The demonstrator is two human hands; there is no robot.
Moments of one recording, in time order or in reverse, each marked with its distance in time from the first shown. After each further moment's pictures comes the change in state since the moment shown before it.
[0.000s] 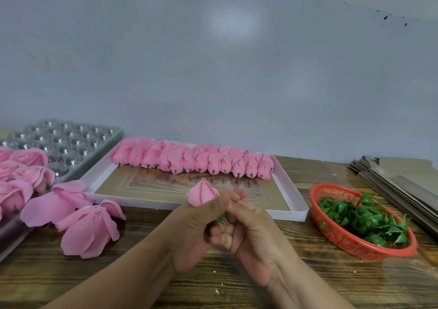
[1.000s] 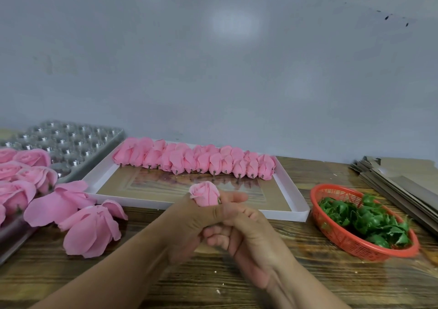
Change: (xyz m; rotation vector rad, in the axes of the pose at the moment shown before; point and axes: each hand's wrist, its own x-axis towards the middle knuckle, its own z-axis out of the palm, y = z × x) left_hand 0.000 0.010 -0.005 0.219 -0.039 -0.012; right_hand 0.003 0.010 -0.008 0.001 -0.052 0.032
